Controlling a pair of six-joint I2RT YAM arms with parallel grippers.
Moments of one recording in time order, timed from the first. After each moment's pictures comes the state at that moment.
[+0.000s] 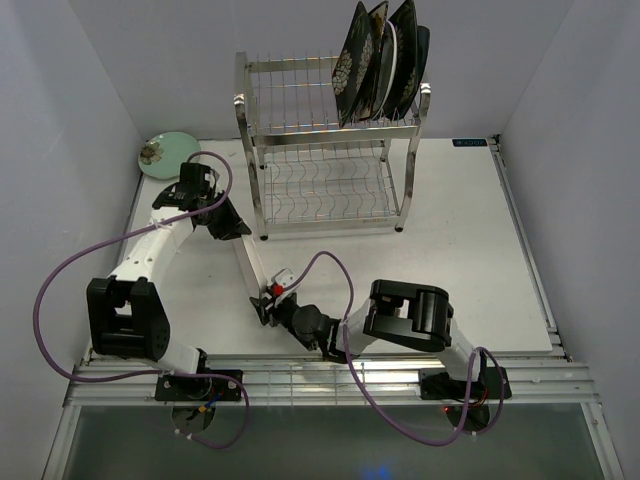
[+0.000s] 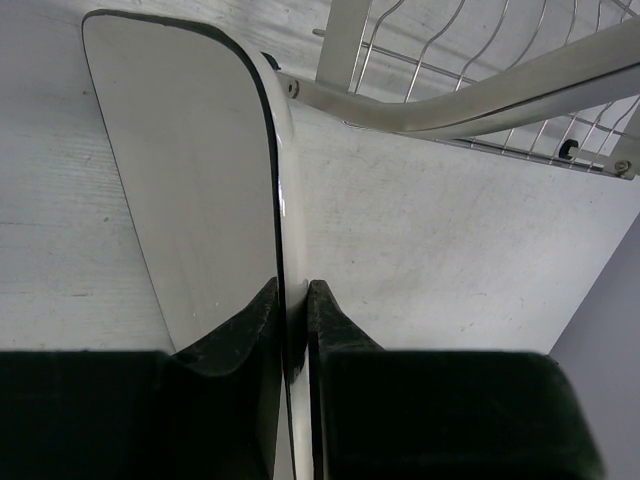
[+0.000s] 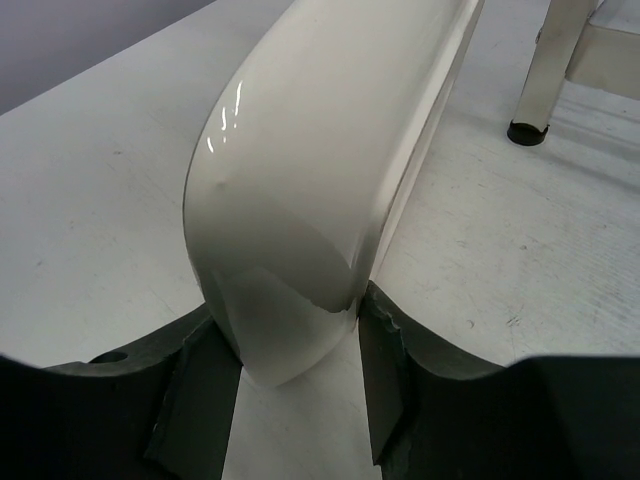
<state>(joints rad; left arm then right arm) -0.09 1.49 1.18 -0.71 0.30 -0.59 1.38 2.11 0.85 1.25 0.55 0.16</state>
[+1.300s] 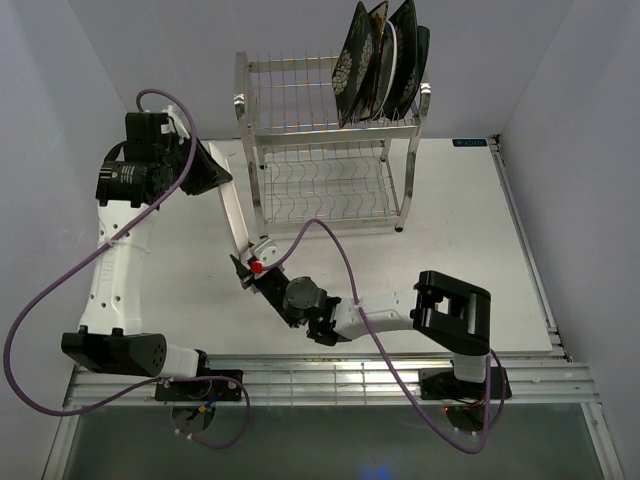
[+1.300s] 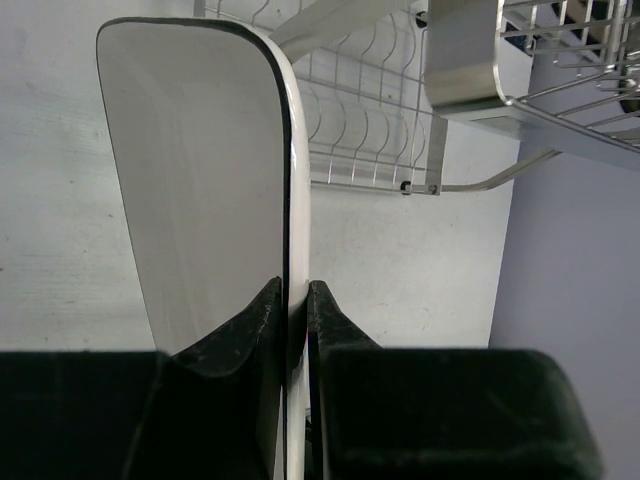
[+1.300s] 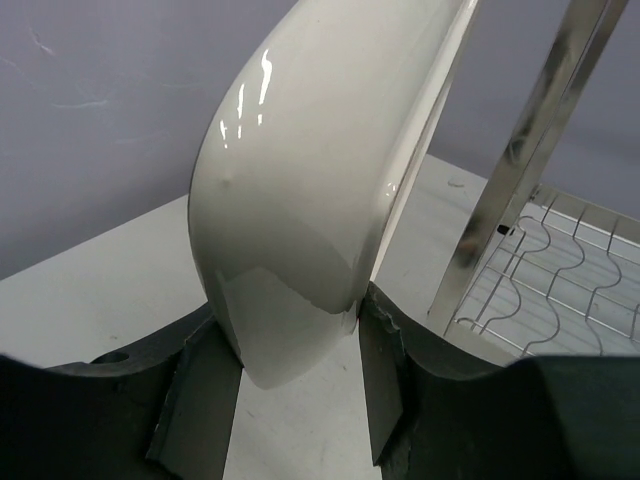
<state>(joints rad) -0.09 1.39 1.75 -1.03 0.28 -0.58 1.39 1.87 1.07 1.05 0.60 -0.18</state>
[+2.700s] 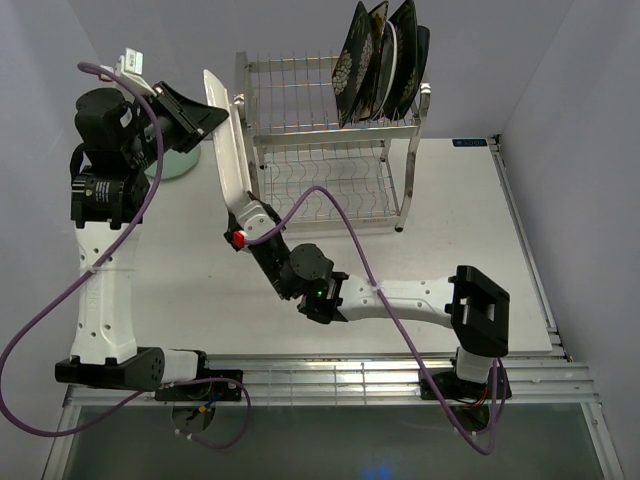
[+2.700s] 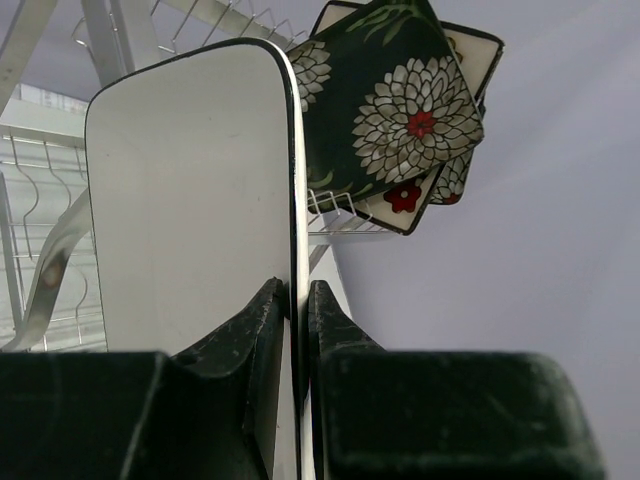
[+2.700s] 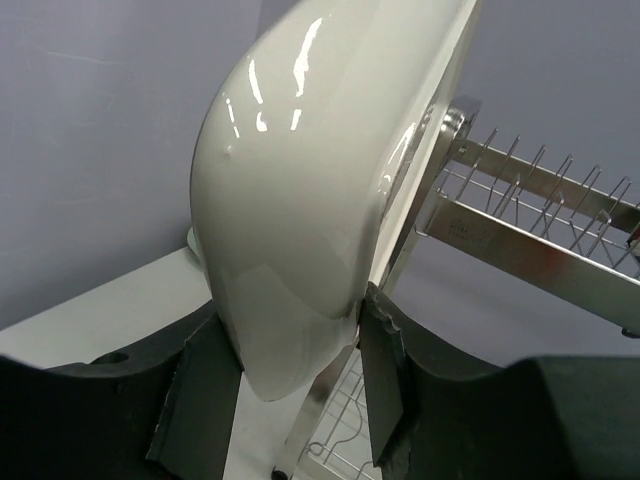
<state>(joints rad) -0.07 1.32 1.86 -0.63 0.44 -0.77 1.36 1.77 1.35 0.88 0.66 -0.55</state>
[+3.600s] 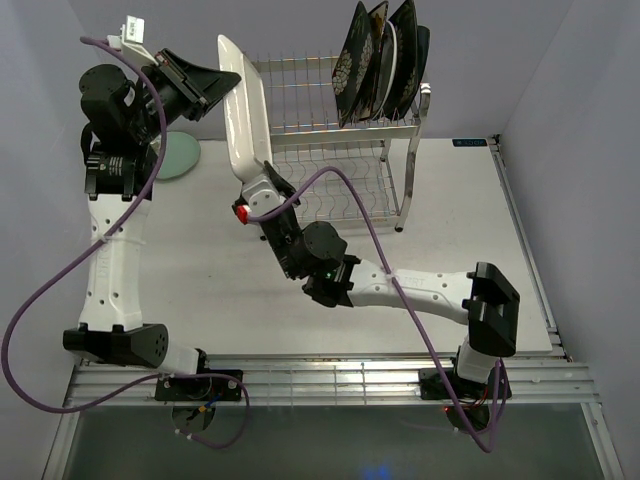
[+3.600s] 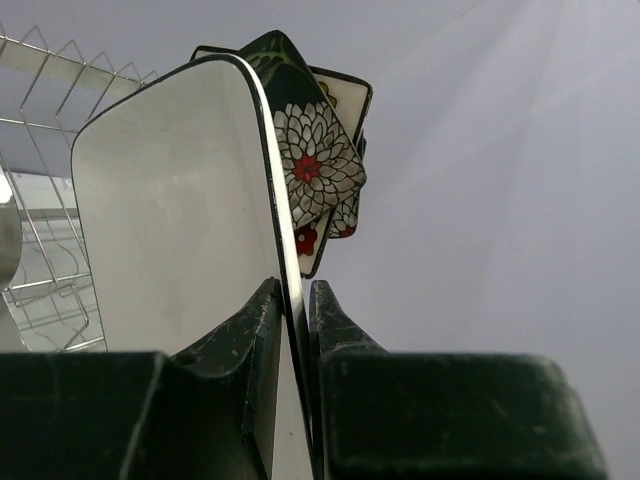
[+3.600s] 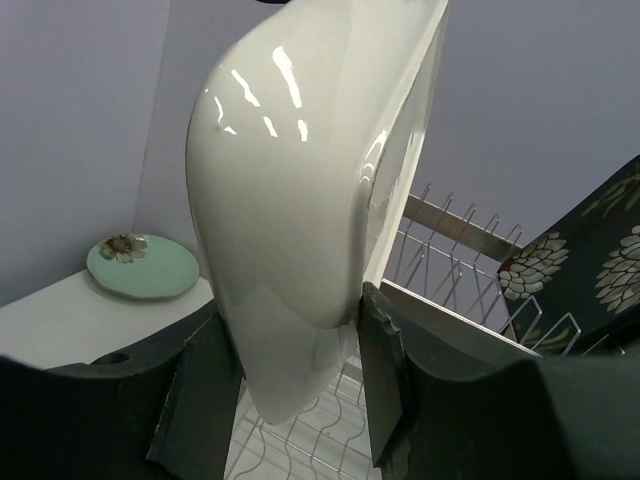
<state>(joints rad) -0.07 1.43 1.92 -0.34 0.59 -0.95 1.31 1.72 1.44 0.83 0.68 -0.72</state>
